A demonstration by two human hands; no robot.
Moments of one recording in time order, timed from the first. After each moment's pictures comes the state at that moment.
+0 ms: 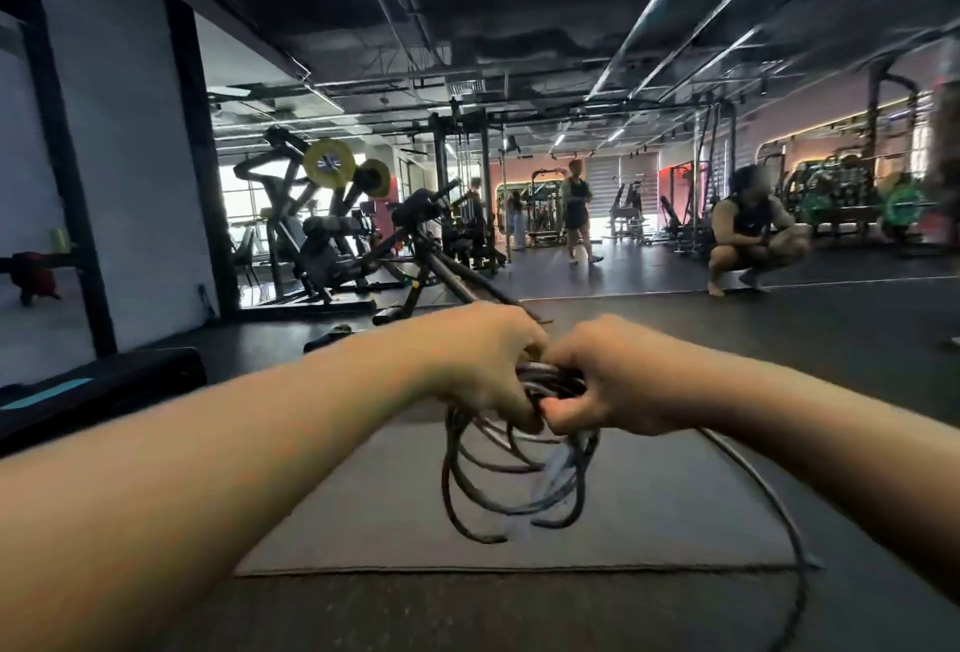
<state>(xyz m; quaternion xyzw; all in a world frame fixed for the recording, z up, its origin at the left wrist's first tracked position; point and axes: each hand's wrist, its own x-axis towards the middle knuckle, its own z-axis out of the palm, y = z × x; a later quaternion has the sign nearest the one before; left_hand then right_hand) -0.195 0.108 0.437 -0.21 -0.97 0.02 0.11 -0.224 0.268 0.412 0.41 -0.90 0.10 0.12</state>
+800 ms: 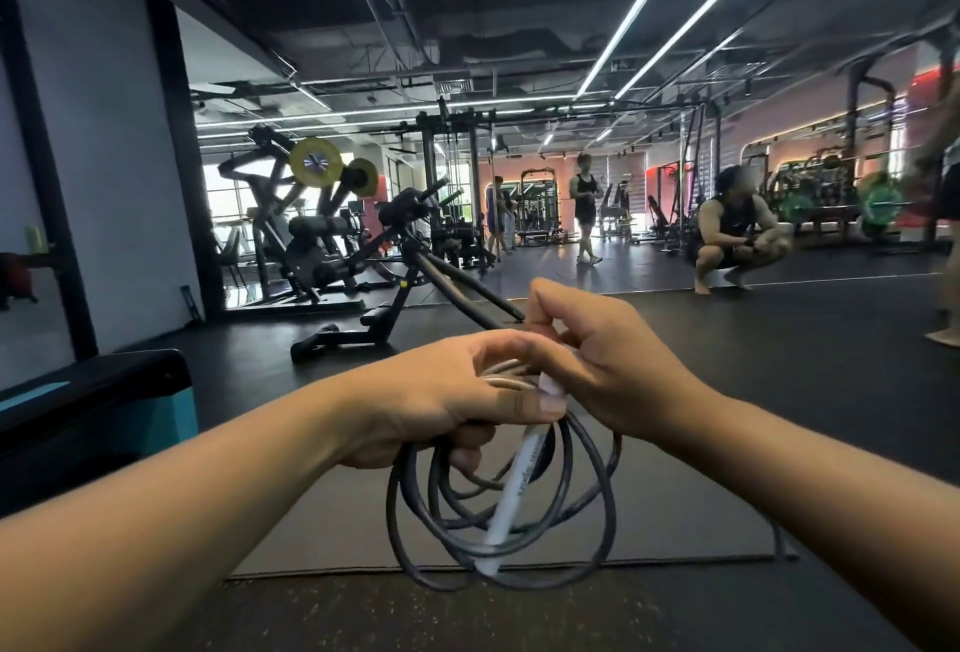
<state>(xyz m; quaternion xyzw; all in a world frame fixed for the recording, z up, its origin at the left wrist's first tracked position) -0.165 0.100 0.414 -0.21 -0.82 -0.52 -0.13 -0.227 0.275 0.394 0.49 -0.73 0.34 0.34</state>
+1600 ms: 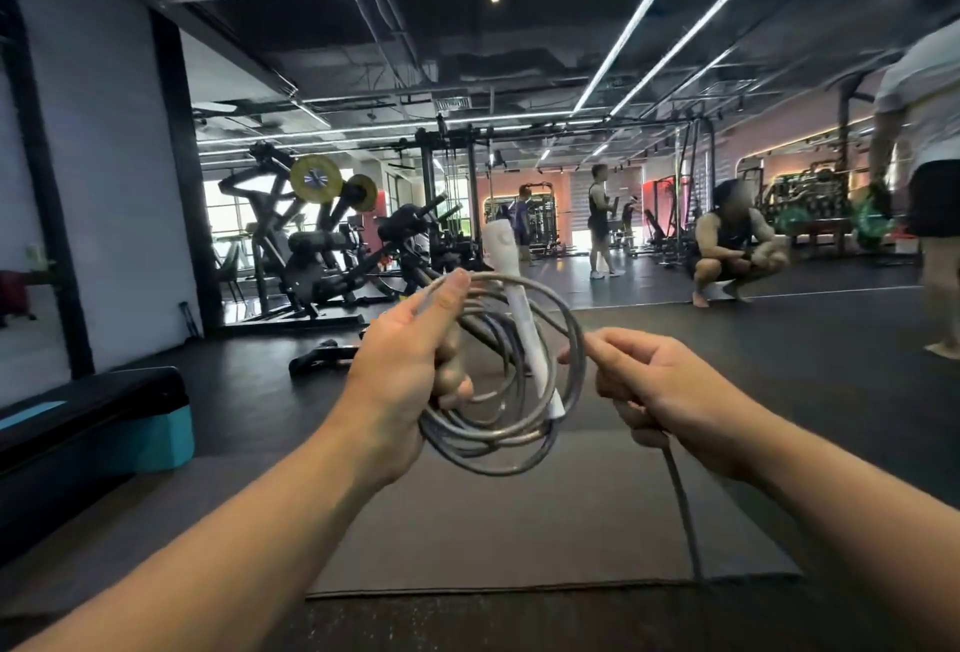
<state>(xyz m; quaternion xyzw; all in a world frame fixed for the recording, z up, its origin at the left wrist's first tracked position) -0.186 0.097 0.409 -0.18 -0.60 -0.76 0.17 -0.251 0.320 0.376 0.28 -0.72 0.63 0.01</state>
